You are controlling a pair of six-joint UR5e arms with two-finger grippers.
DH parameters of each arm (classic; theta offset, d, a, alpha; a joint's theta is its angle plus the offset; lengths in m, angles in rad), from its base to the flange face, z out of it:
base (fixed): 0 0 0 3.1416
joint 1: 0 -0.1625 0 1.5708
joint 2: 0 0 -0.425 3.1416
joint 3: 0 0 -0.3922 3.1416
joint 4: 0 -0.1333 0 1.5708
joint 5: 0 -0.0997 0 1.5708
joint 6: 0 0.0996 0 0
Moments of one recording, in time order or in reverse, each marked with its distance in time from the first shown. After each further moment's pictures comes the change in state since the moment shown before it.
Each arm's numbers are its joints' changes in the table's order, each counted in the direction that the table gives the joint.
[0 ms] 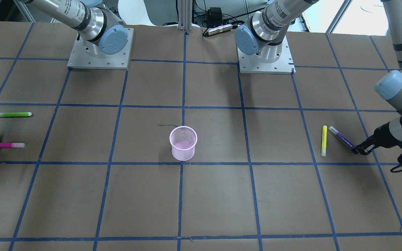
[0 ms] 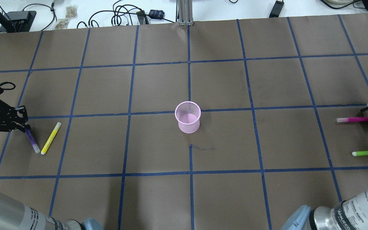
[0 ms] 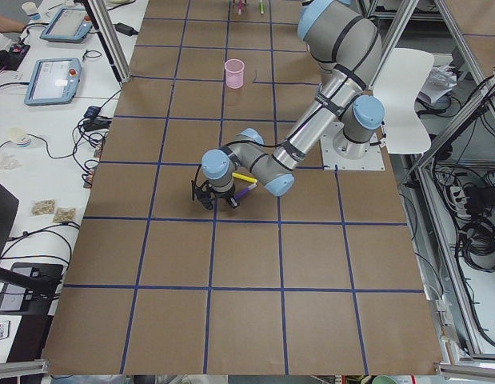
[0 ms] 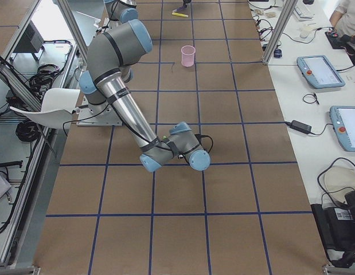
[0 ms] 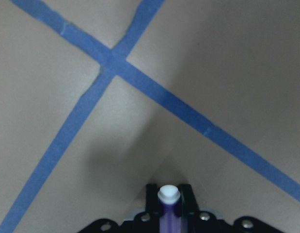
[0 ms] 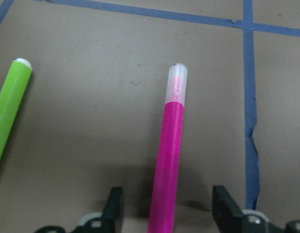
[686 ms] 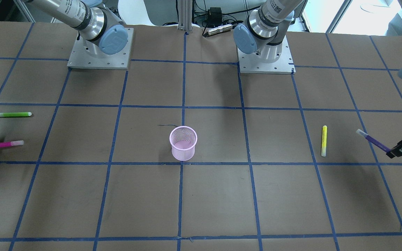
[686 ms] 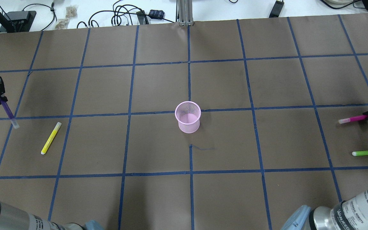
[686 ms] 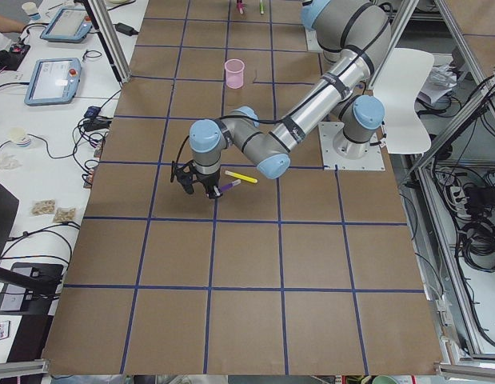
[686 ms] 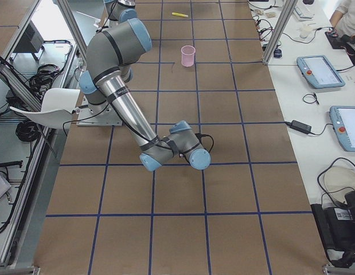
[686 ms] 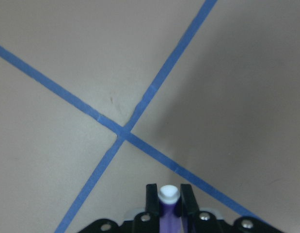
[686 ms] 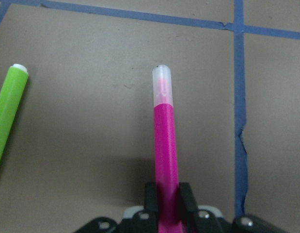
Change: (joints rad) left arm 0.050 -0.102 0.156 0.044 -0.010 0.010; right arm -0.007 0.023 -0.006 -0.005 -0.008 0.047
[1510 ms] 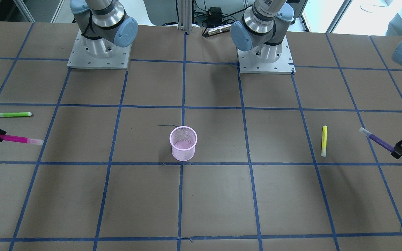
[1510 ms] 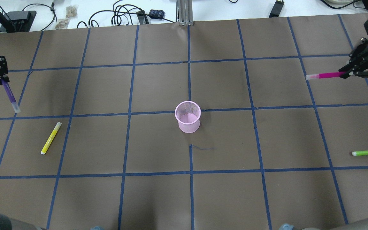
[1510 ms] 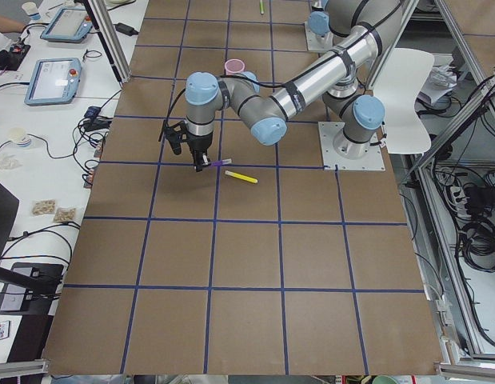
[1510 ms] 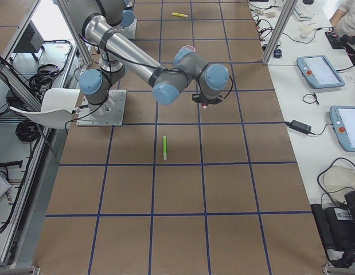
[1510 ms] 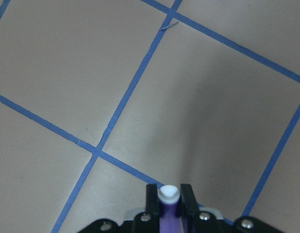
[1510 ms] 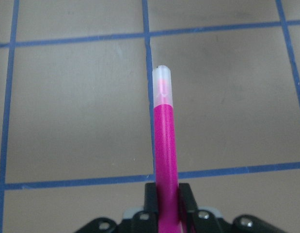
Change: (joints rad) left arm 0.105 -0.086 0.014 0.003 -0.017 0.003; right arm -0.375 0.388 0.007 -0.099 -0.003 0.658
